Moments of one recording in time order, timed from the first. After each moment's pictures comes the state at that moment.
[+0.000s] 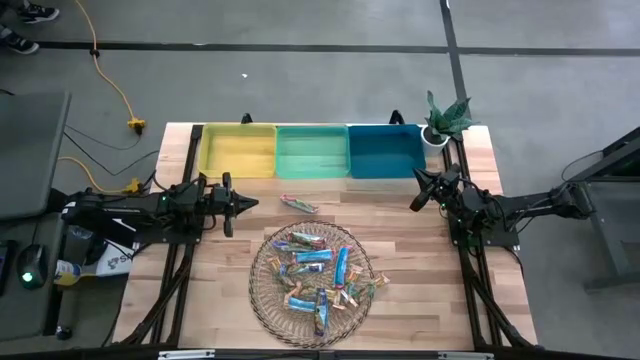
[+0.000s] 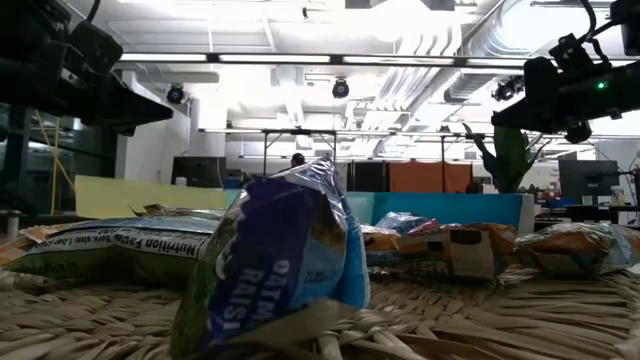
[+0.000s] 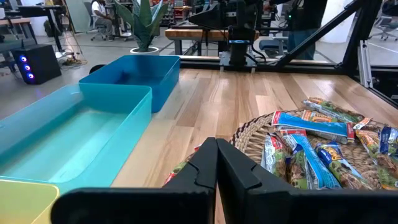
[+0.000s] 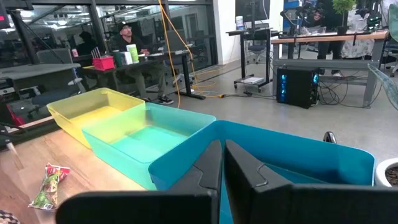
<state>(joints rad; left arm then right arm) 0.03 0.17 0.01 0.05 -0.12 -0.01 0.08 0.27 0.01 0.23 0.91 0.17</state>
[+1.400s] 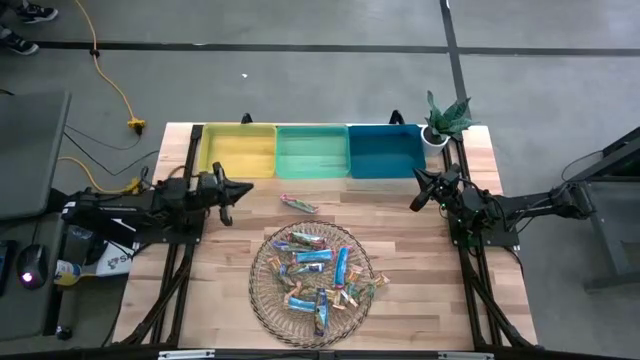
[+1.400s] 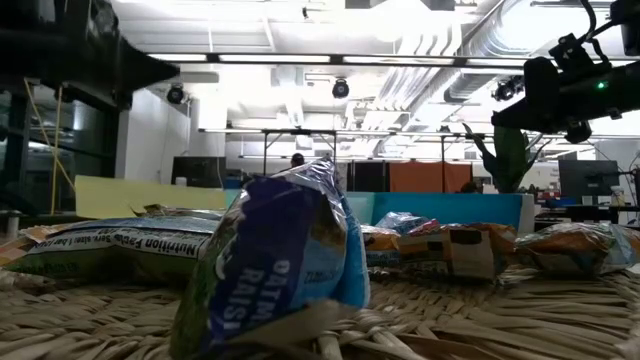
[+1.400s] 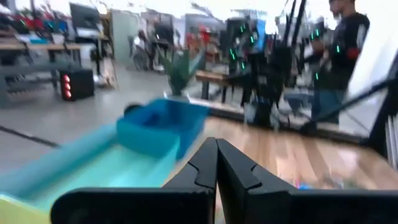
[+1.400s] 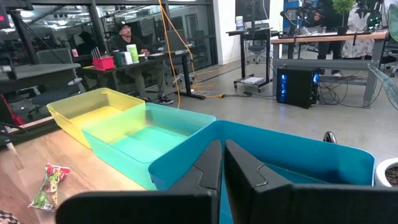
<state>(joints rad) 0.03 0.17 0.12 0.14 -0.28 -0.09 0.08 0.27 0.01 0.23 0.91 0.17</state>
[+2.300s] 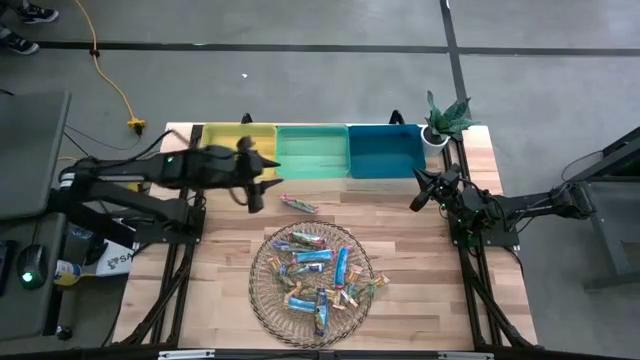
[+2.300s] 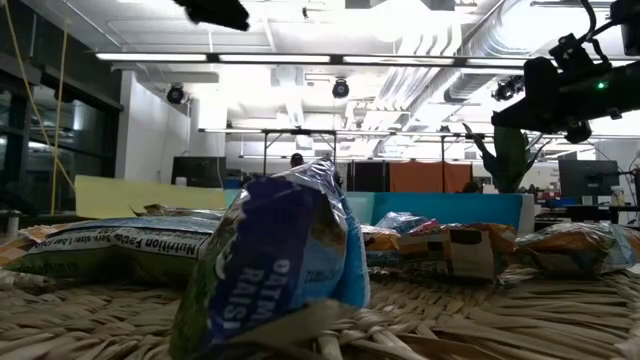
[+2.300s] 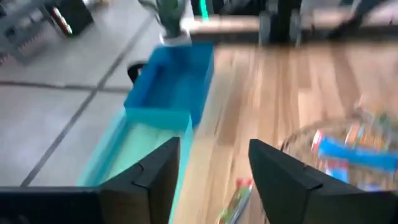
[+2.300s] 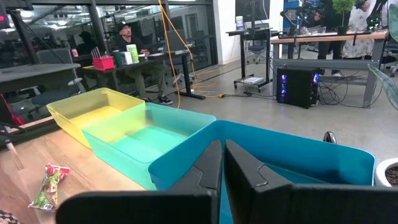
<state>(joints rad) 0.03 1.05 1.11 -0.58 -0.29 0.09 0.08 0.27 0.01 0.23 0.91 0.17</state>
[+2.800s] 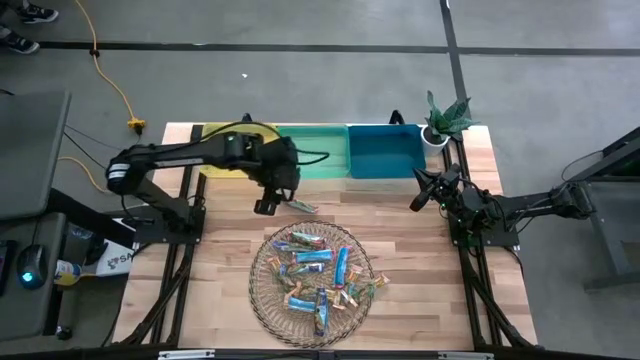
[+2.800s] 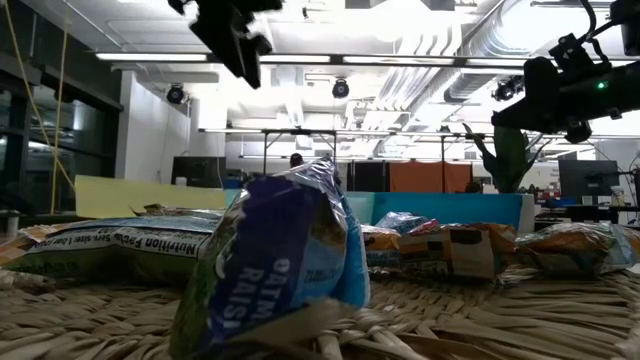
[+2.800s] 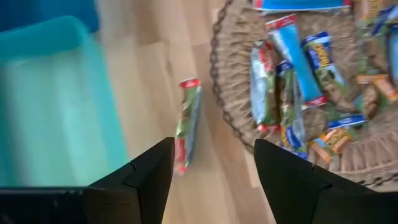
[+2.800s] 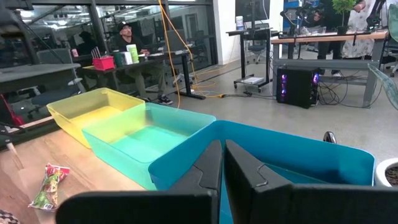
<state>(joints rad) 0.19 1.51 1.46 -1.08 0.13 0.41 0.08 0.27 0.01 0.23 0.91 0.17</state>
